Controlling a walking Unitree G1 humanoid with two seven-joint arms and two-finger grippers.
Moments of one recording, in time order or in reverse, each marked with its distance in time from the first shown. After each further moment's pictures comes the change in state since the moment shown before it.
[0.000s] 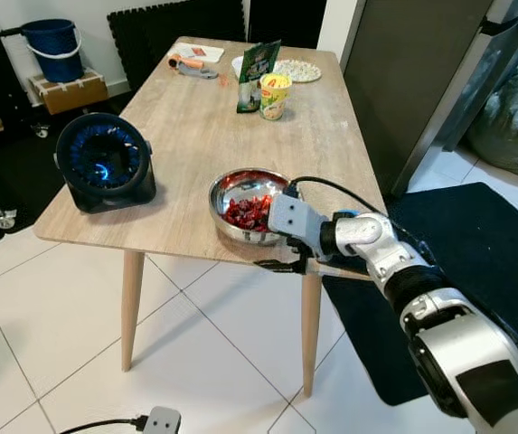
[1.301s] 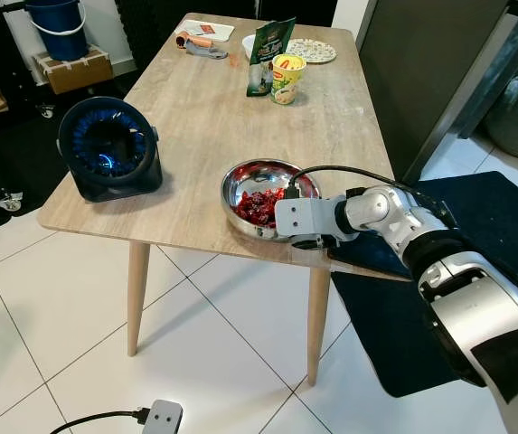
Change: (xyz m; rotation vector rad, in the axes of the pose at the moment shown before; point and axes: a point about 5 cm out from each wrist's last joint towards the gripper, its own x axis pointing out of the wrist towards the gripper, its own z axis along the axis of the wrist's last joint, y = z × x) left arm 0.001 -0.001 0.006 0.022 -0.028 -0.006; right arm -0.018 -0.026 0.000 -0.286 0.290 0.028
